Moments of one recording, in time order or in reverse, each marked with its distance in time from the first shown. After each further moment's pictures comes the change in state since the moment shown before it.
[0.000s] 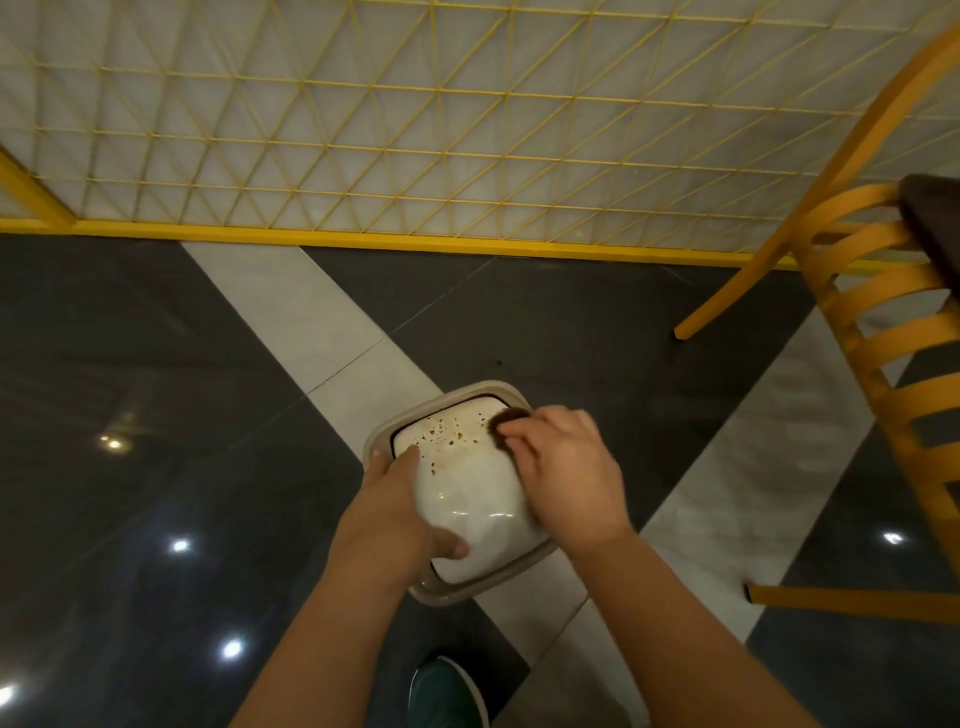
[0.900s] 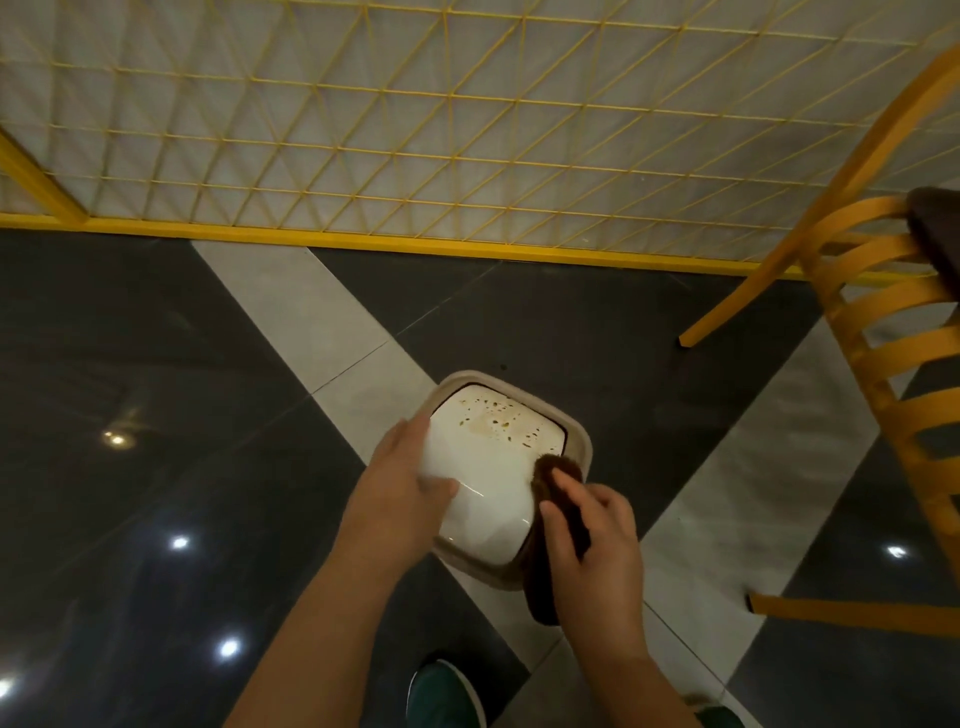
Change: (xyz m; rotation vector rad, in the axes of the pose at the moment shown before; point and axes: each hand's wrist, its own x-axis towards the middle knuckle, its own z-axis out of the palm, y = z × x) left_hand 0.011 0.002 0.002 -0.169 0.165 0.132; right_hand -0.071 -0.002 0.016 0.440 0.104 0.456
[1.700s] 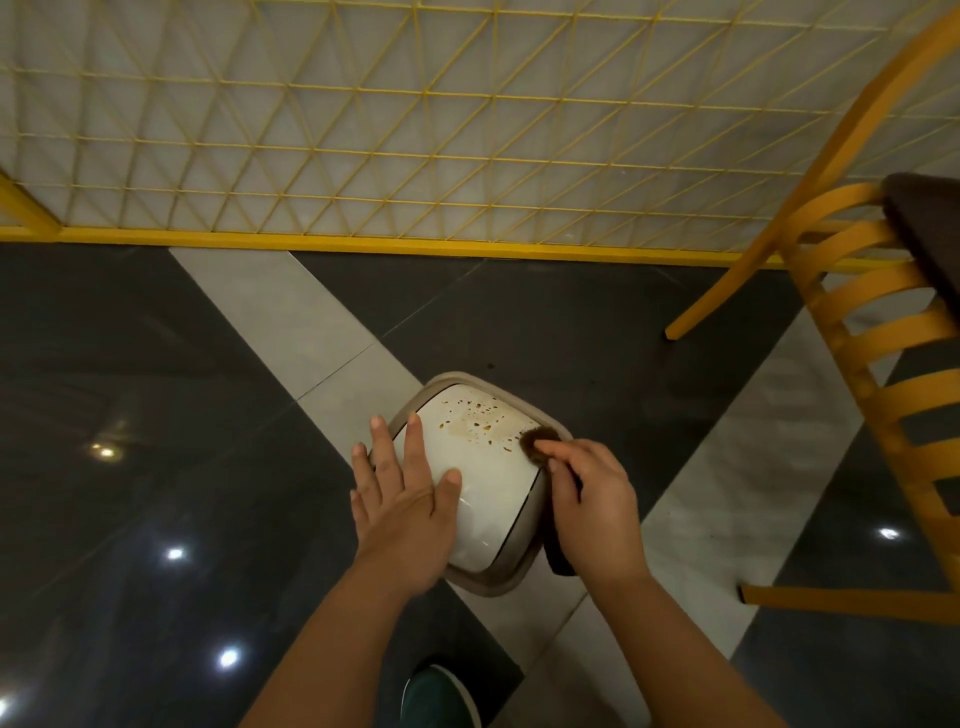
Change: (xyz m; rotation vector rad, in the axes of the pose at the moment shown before) left_hand 0.006 -0.007 0.040 0.252 0.022 0.023; right_hand 0.055 0.012 -0.008 -0.087 -0.024 -0.147
